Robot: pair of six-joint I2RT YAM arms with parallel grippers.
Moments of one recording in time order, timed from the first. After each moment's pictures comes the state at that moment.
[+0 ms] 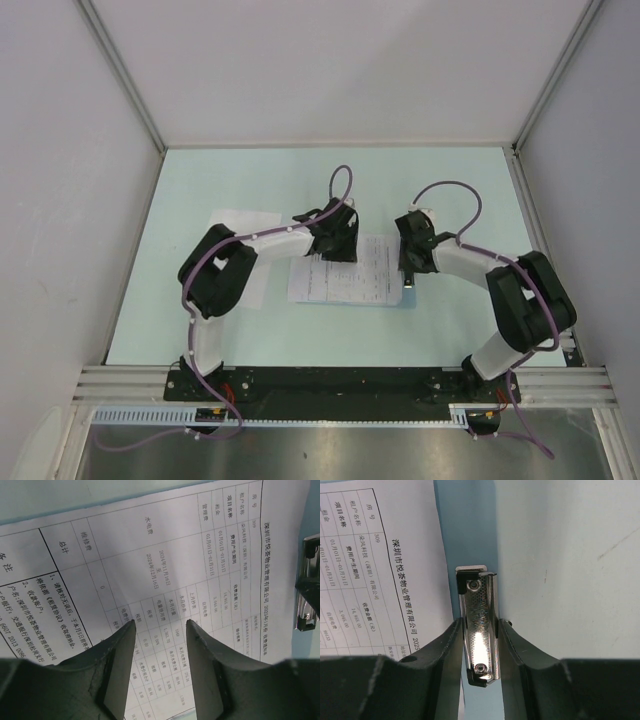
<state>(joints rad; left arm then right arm) -0.75 1.99 1.32 -0.32 0.01 -0.58 0.46 1.61 0.86 -0.33 0.26 0.50</state>
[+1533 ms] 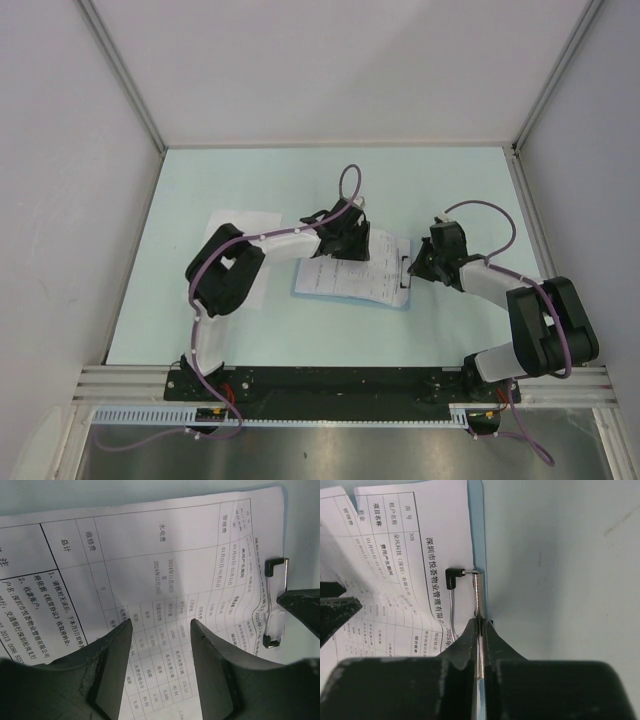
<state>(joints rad) -0.78 2.03 1.36 -0.22 0.03 -0.58 0.28 1.43 0.60 -0.05 -0.06 0.59</state>
